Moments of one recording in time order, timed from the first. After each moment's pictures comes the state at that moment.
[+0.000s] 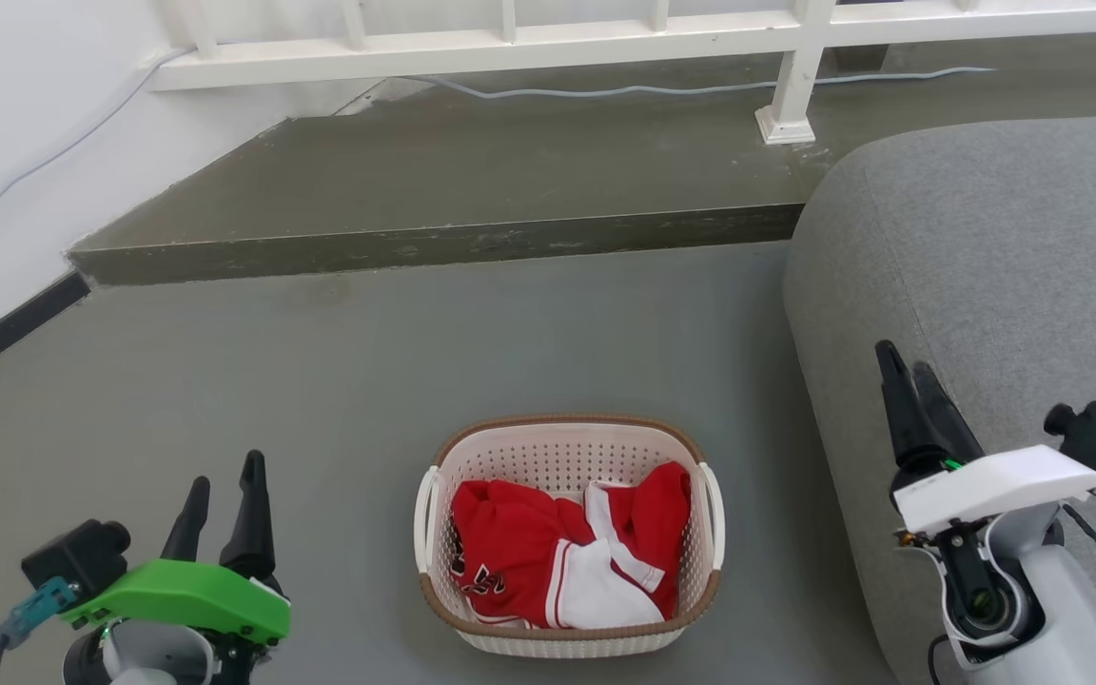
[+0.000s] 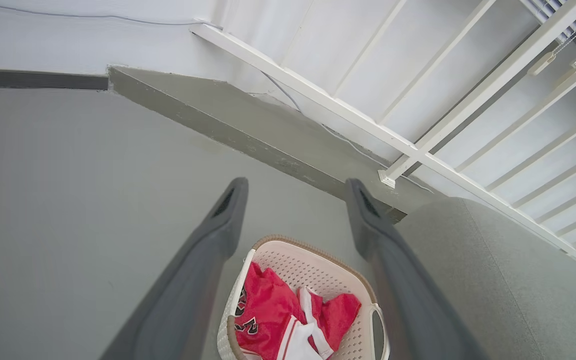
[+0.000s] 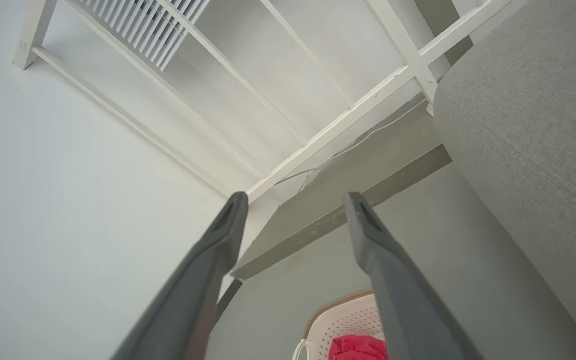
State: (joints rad) left arm -0.04 0.08 -0.11 0.24 -0.77 -0.03 -0.12; right arm -0.09 -0.13 0.15 0.23 0.90 0.08 -0.12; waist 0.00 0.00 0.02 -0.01
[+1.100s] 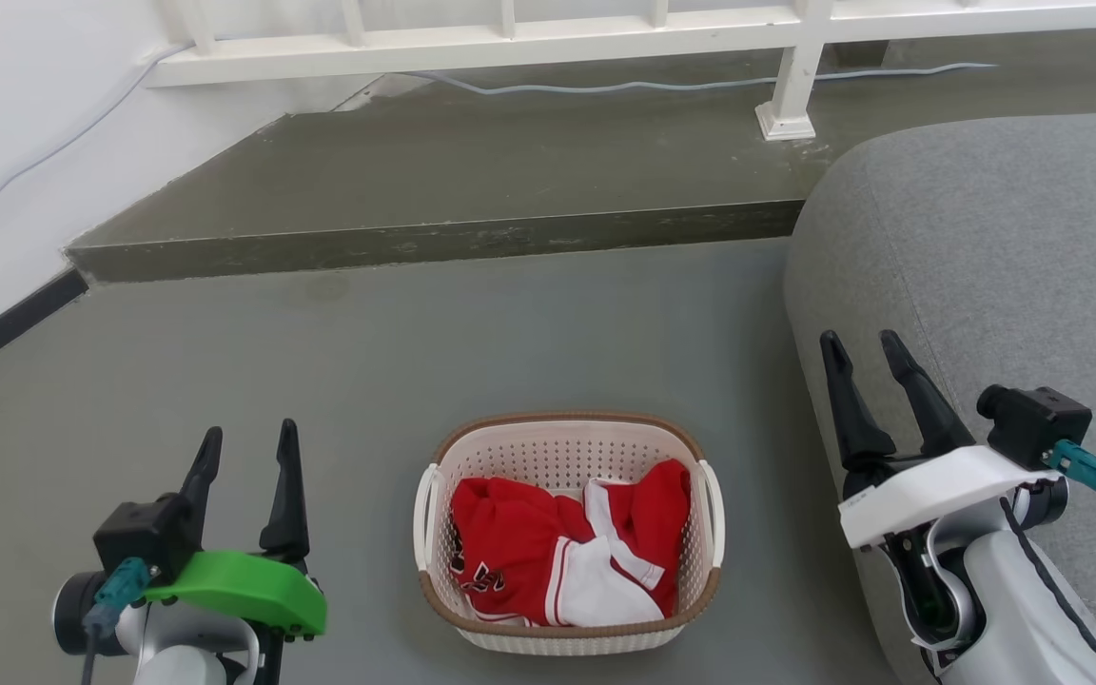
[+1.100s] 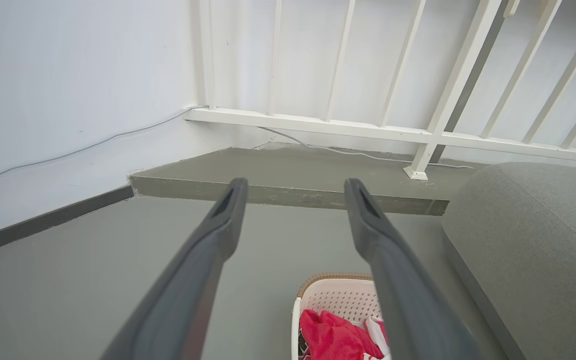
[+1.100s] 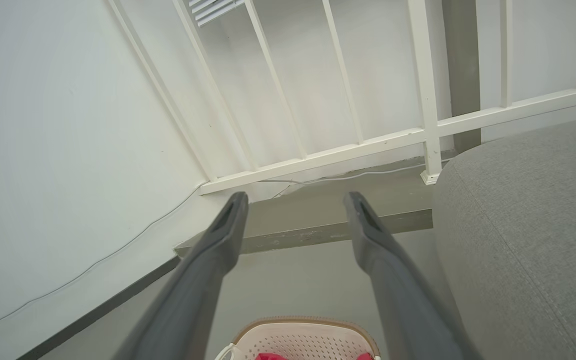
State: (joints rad) left arm -0.06 0.07 -0.16 0.21 -0.36 -0.01 -0.22; right arm -0.12 -0.12 0.23 0.23 0.48 0.07 -0.22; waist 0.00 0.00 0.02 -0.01
